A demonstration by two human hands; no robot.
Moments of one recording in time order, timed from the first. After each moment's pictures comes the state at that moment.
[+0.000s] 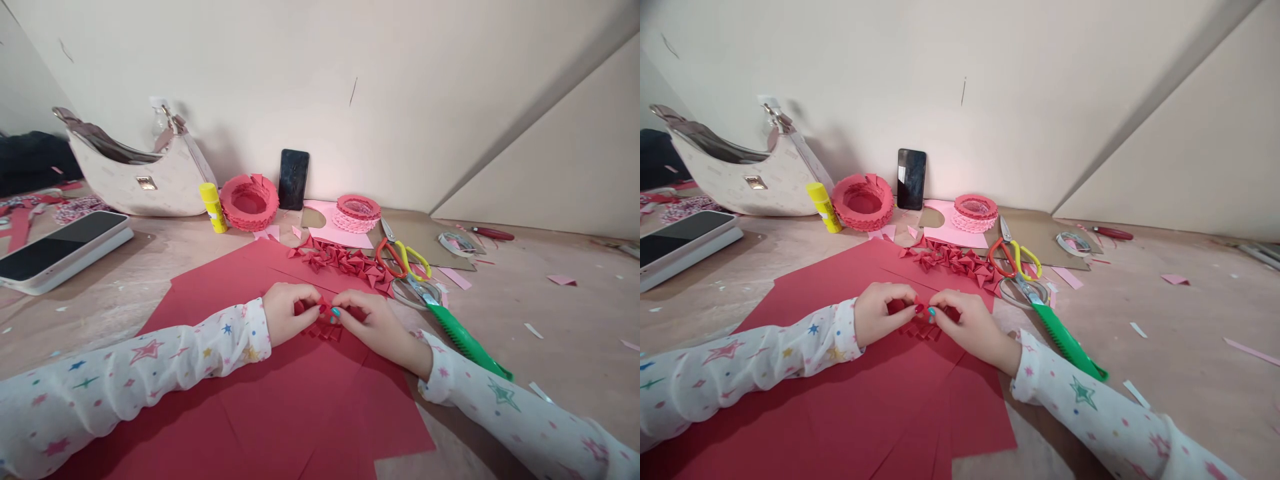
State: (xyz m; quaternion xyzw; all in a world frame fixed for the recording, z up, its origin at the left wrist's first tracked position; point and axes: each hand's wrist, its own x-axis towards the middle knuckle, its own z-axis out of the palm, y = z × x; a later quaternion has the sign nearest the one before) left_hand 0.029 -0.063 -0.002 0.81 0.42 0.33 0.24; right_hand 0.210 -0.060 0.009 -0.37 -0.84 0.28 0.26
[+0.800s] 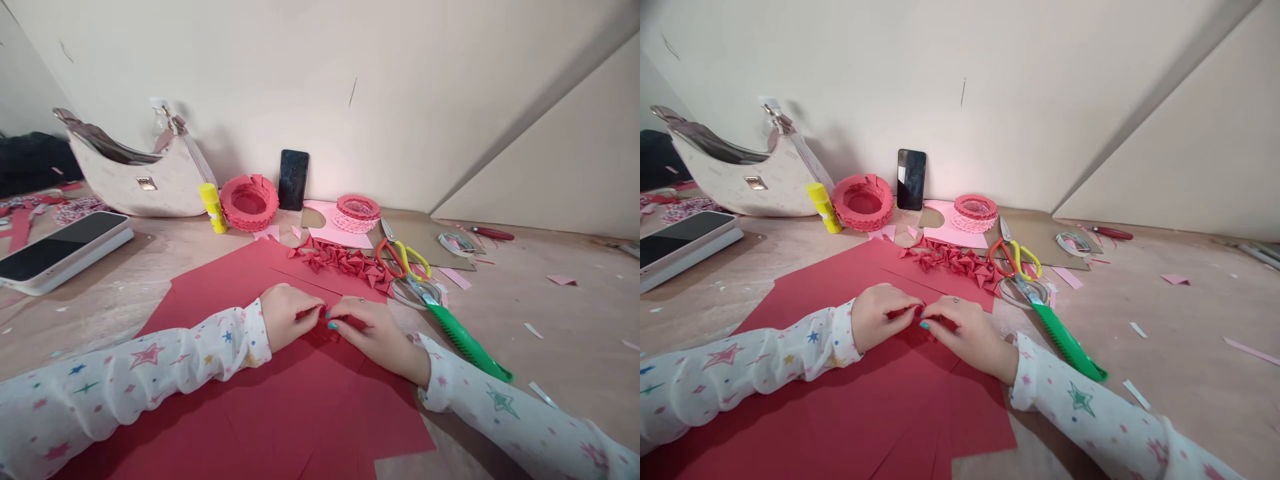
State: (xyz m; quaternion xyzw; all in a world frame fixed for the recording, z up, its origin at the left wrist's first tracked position) left_hand 0.025 -0.061 -0.009 0.88 0.37 0.29 0.06; right_hand 0.211 -0.067 0.010 -0.33 -0.87 0.24 0.27
